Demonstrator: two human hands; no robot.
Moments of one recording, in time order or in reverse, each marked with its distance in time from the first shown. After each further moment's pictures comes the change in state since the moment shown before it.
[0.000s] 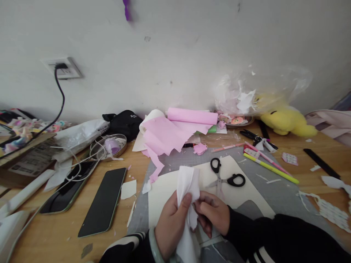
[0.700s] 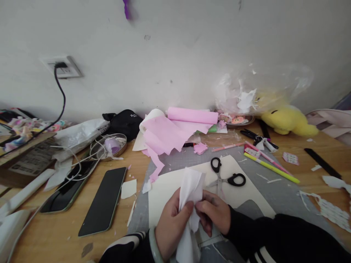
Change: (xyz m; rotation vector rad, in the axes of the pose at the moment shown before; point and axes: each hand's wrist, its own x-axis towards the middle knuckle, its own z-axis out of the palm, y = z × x) left_hand -0.003 0.001 -0.006 0.020 -0.106 0.081; right_hand -0.001 -0.003 0.000 -0.002 0.012 -0.012
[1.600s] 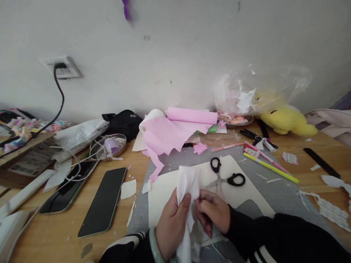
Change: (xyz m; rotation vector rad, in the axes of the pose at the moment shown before) left_hand 0.002 -0.004 0.000 0.231 0.174 0.071; right_hand 0.003 0.001 -0.001 0.047 -0.023 0.015
